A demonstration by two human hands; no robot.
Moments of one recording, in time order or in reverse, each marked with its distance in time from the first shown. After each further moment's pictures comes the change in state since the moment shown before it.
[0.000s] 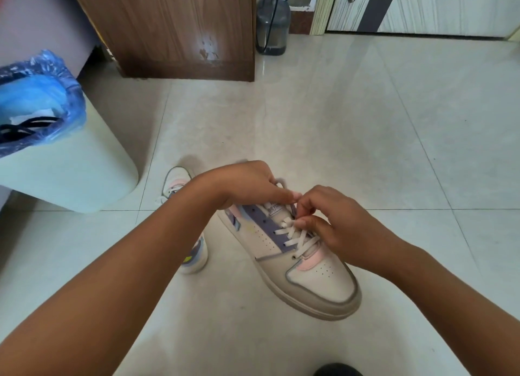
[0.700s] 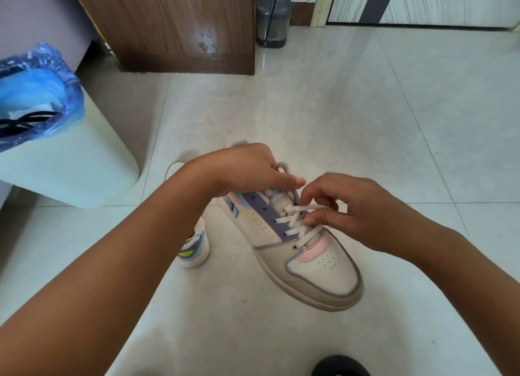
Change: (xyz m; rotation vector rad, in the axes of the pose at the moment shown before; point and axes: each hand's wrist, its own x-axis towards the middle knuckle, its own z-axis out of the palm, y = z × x) left_hand -0.018 0.014 -0.012 0.050 0.061 0.020; right_hand -0.002 -0.003 -0.025 -0.093 -0.025 -0.177
